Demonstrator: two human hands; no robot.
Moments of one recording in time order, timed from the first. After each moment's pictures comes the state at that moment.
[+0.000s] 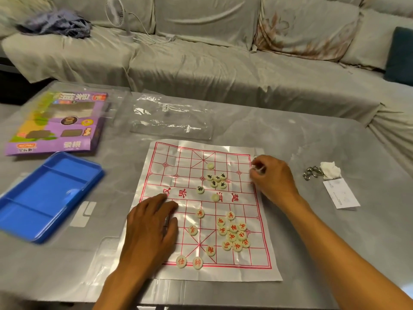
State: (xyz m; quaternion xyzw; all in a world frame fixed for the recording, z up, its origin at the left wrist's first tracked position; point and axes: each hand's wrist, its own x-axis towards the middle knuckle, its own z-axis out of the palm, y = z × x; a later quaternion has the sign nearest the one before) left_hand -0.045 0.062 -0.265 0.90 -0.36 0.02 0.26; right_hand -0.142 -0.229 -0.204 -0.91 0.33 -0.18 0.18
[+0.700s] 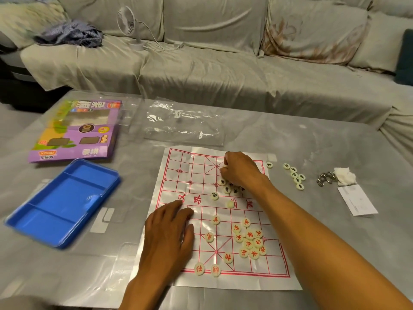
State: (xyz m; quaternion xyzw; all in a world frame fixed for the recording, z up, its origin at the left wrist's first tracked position) left_hand -0.049 0.063 -0.265 0.90 -0.35 0.02 0.27; right_hand -0.036 -0.189 -0.204 -0.95 0.28 0.01 0.14
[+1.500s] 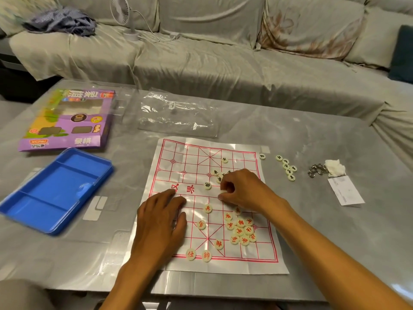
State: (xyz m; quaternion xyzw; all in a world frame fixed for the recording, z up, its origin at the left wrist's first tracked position) left_hand -0.046 0.064 -0.263 0.89 -0.35 0.02 0.28; right_hand -0.116 -0.159 -0.193 -0.96 0.18 0.08 0.20
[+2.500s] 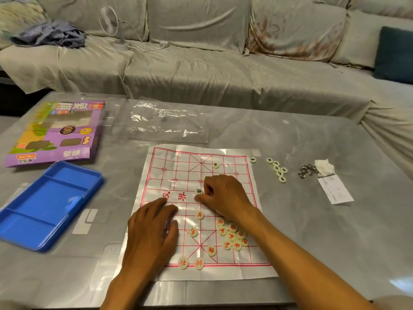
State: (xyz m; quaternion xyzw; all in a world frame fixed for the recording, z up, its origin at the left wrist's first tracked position) left_hand -0.044 0.066 -0.263 0.90 -0.34 0.00 0.27; right_hand -0.100 -0.141 -0.215 -0.96 0.19 -0.04 0.18
